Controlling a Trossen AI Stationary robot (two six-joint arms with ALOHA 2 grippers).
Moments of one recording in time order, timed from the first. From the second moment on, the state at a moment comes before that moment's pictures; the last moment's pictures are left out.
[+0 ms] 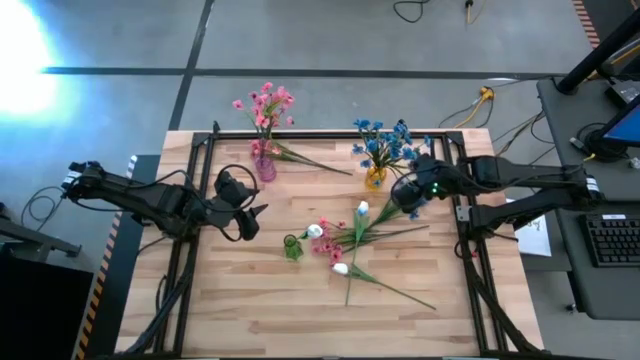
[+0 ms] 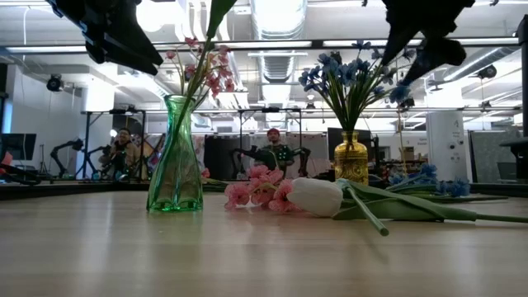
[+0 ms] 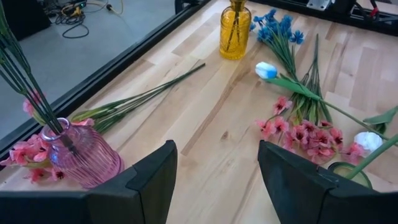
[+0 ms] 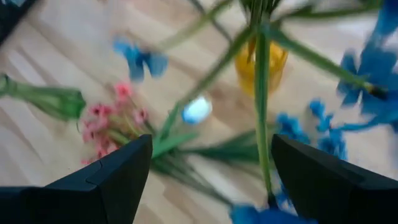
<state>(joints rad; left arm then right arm) -0.27 0.90 0.77 -0.61 -0.67 -0.53 -0.07 1.01 1.02 -0.96 0.22 0.84</state>
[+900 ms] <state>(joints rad) -0.27 0.97 0.77 -0.61 -0.67 -0.56 0.10 1.13 1.00 -1.17 0.11 1.06</state>
